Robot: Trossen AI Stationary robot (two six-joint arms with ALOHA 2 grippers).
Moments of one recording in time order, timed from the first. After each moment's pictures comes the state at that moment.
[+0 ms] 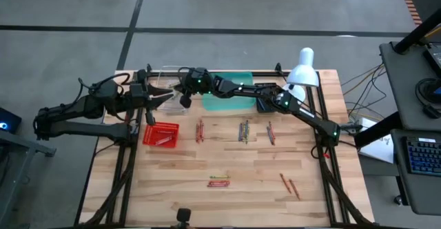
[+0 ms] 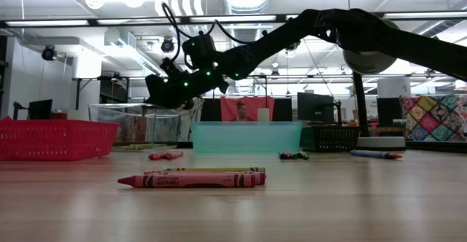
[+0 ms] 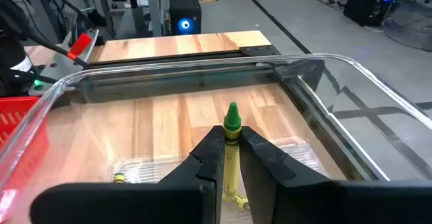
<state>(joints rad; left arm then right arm) 0.12 0.62 0.83 -0.23 -0.15 0.15 -0.36 2.64 2.27 0.09 -0.17 -0.08</state>
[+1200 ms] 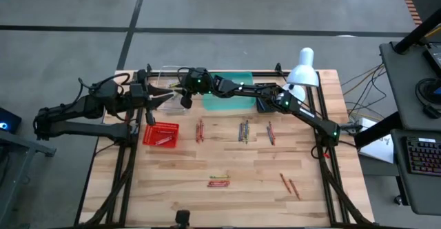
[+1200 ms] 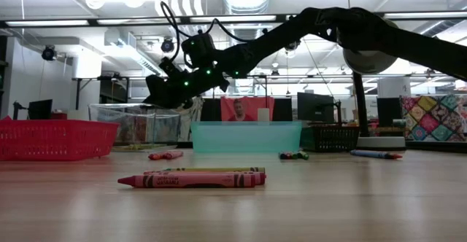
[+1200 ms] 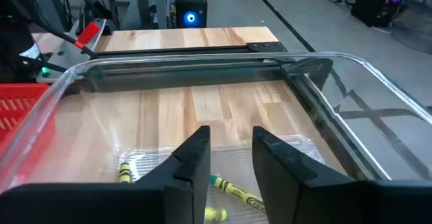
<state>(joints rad) 0.12 0.62 0.83 -0.24 -0.15 0.15 -0.36 2.63 2.27 0.06 -0.18 -0.12</state>
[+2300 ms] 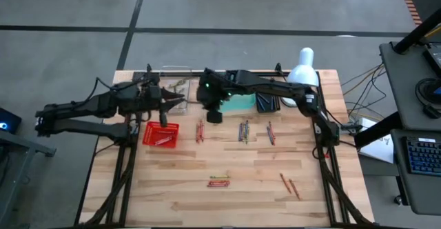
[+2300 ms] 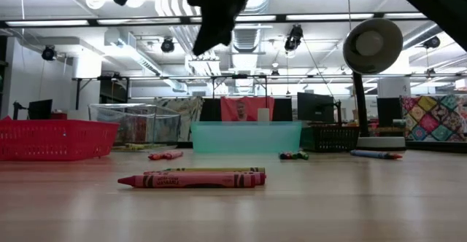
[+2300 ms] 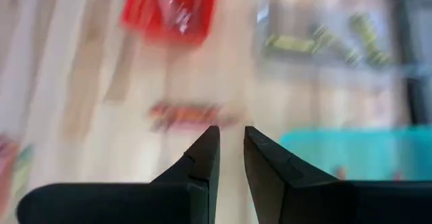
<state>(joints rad) 0.12 0.77 0.83 -0.26 -0.17 0.06 -0.19 2.18 2.26 -1.03 -0.15 -0.22</state>
